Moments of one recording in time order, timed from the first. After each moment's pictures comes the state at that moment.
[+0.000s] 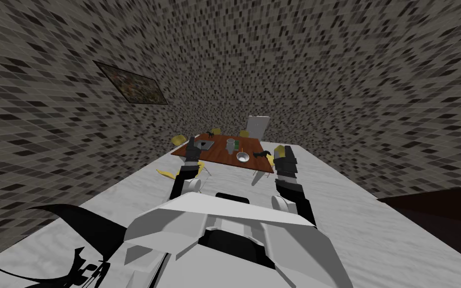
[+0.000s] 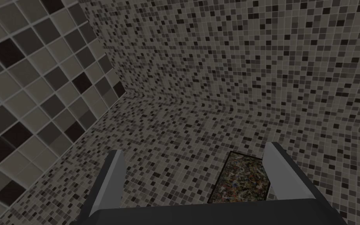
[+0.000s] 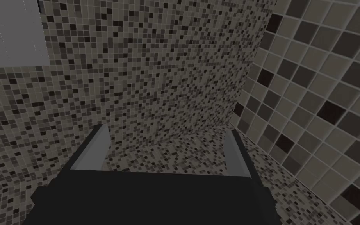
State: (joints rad) left arm 0.49 0.00 0.01 -2.26 0.07 -0.37 -0.14; right arm 0.52 -0.05 0.07 -2.28 -0.01 -0.36 0.07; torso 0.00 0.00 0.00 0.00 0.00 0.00
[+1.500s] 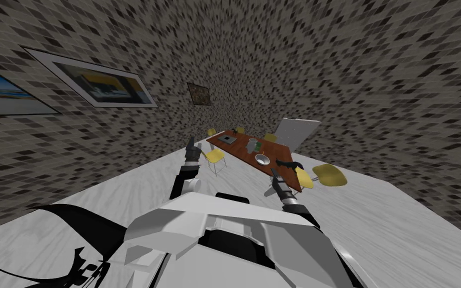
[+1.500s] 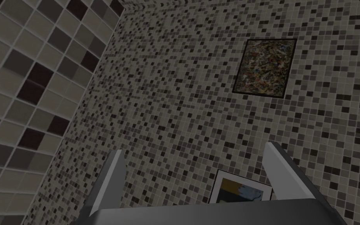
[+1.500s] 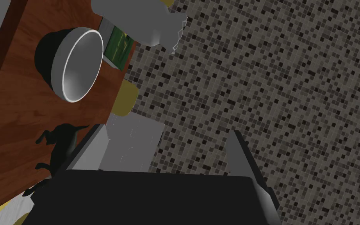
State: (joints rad) left arm 0.49 0.00 0.01 -2.26 0.07 -0.37 -0.14; right arm 0.83 -0.37 0.11 -2.30 0.04 -0.04 -0.01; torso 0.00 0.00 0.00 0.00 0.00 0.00
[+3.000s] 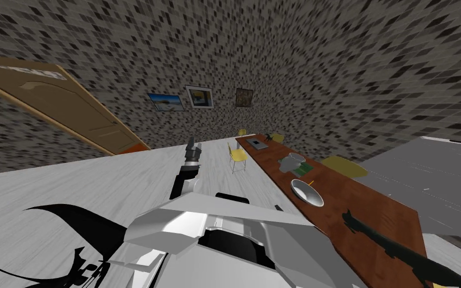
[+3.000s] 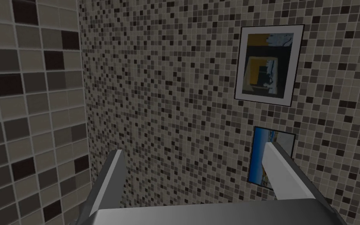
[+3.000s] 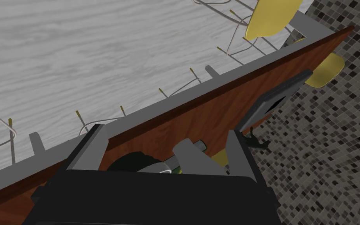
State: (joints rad) left arm 0.49 0.00 0.01 -2.26 0.07 -0.37 -0.14; right arm 1.13 -0.60 0.16 -2.23 0.08 0.27 0.01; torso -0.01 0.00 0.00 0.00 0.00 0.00
